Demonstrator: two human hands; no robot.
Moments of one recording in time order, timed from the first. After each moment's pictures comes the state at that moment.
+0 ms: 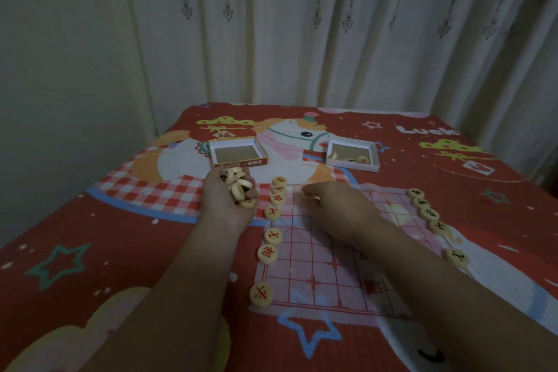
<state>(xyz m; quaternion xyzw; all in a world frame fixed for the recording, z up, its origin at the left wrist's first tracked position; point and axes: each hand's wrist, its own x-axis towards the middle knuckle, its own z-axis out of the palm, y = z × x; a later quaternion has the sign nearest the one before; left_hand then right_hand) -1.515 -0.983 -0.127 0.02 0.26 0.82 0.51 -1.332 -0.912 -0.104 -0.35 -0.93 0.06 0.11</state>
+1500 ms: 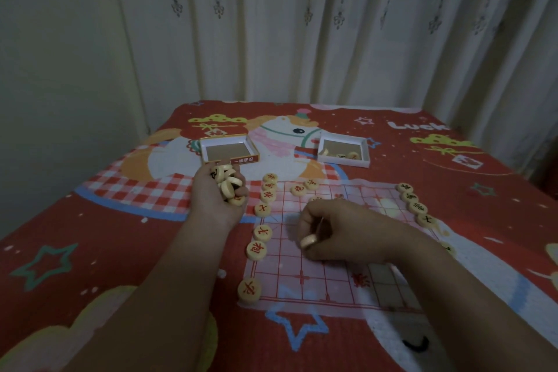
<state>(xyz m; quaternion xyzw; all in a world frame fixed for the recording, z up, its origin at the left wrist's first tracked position) -1.515 -0.984 -0.127 0.03 0.28 0.81 0.52 -1.279 -0.939 -0.082 -0.24 -0.92 0.31 0.04</state>
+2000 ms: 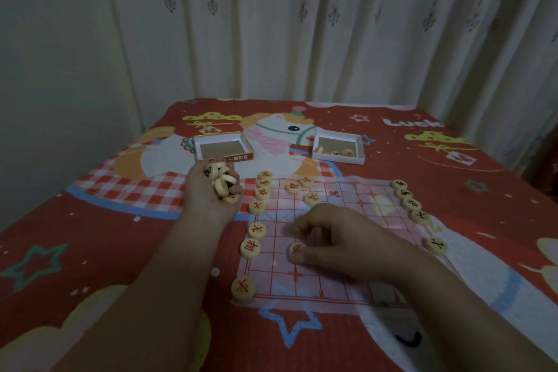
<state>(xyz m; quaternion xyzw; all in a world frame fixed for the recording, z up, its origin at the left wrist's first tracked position) -1.515 -0.984 -0.127 0.04 0.28 0.81 0.51 -1.268 -0.958 -0.092 -0.24 -0.92 0.29 0.09</state>
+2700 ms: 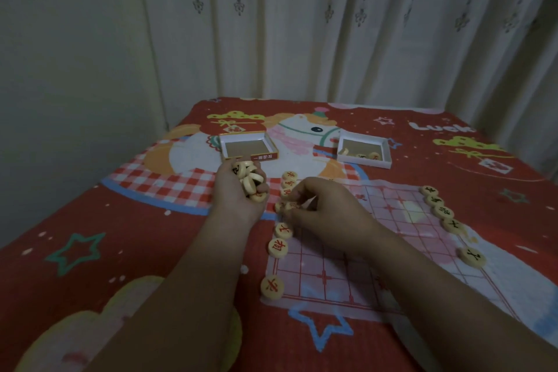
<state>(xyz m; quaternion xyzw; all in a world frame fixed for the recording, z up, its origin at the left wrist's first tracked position) -1.512 -0.987 -0.122 0.02 0.27 0.82 0.51 -1.338 -0.950 -0.101 -0.27 -0.89 0.30 0.21</state>
